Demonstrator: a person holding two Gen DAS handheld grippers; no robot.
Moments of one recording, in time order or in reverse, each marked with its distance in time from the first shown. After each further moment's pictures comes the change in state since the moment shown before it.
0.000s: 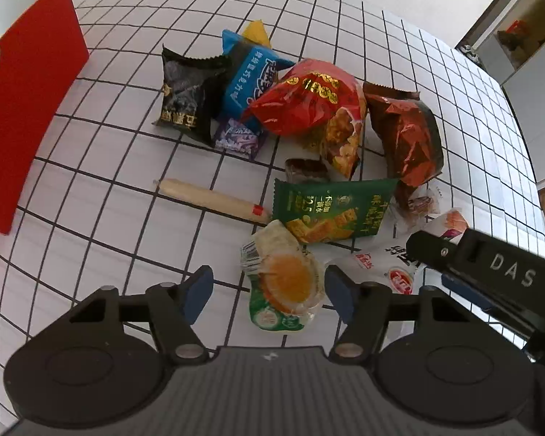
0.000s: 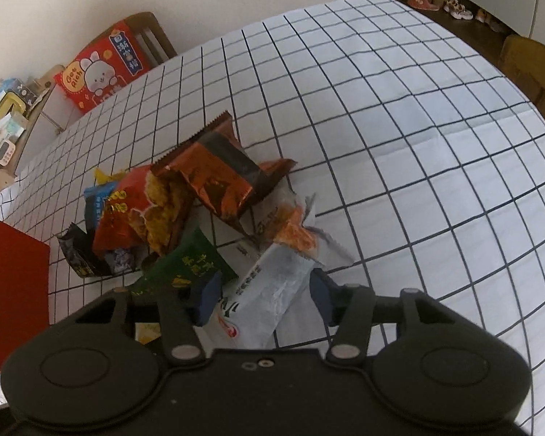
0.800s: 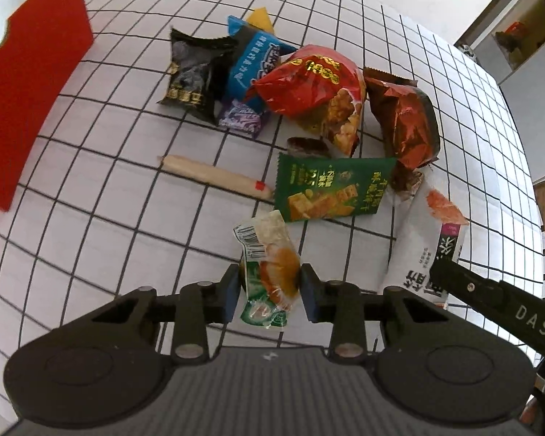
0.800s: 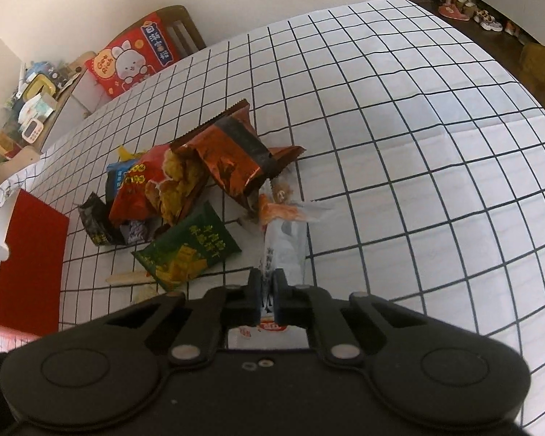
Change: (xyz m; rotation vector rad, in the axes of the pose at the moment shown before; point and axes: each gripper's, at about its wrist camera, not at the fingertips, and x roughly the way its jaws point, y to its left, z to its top) left arm -0.006 0.008 -0.017 -0.018 0.005 -0.019; right arm -0.023 -0.015 -0.017 -0.091 -0.007 0.089
